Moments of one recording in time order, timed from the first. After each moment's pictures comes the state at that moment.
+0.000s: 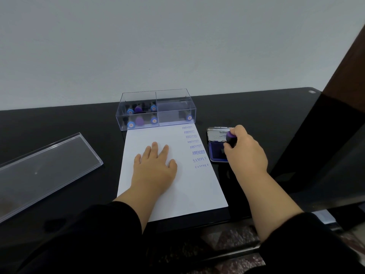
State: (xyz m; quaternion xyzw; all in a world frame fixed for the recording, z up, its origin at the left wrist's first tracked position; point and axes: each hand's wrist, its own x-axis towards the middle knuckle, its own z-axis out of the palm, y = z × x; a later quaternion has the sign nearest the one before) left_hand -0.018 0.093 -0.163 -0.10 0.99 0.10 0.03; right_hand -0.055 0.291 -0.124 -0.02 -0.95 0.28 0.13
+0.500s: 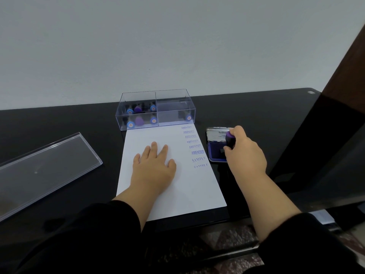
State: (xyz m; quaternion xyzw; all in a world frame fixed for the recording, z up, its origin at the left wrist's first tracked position) left_hand -0.019 0.092 -0.164 -0.09 0.99 0.10 0.03; right_hand -0.053 0.291 -0.124 -0.02 -0.96 0.25 0.11
